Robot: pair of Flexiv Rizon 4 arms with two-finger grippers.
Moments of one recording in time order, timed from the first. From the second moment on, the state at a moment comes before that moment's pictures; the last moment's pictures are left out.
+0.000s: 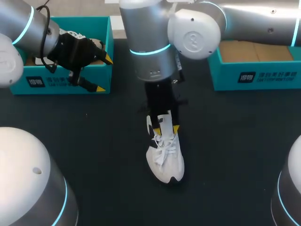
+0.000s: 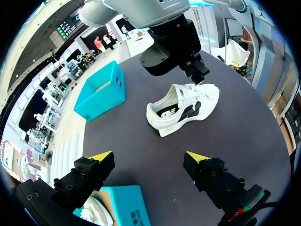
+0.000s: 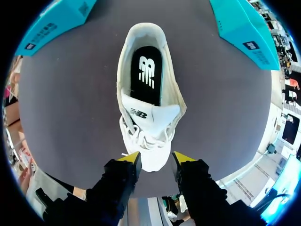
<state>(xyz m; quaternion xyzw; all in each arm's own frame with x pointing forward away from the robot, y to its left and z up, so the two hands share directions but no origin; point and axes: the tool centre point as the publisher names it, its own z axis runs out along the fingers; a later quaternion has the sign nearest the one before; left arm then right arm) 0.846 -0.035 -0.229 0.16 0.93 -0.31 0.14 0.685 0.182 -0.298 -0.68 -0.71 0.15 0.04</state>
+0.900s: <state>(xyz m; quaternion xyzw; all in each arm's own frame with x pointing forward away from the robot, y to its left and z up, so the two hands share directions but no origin) 0.846 -0.035 -0.229 0.16 0.93 -0.31 0.14 0.728 0.186 -0.310 -0.68 -0.72 0.14 0.02</state>
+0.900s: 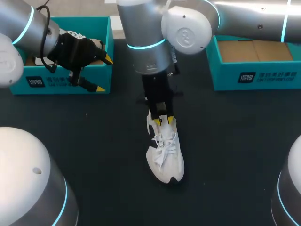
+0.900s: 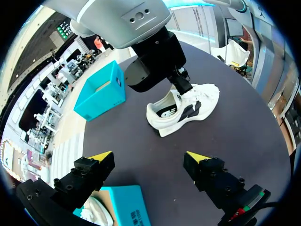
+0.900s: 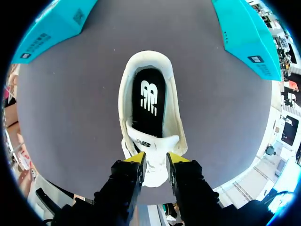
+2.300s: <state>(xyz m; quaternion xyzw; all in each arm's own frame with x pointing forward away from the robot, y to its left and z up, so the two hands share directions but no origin) 0.846 -0.035 -0.228 0.16 0.93 -0.31 0.14 0.770 0.201 -0.300 -0.33 -0.92 0.13 -0.15</state>
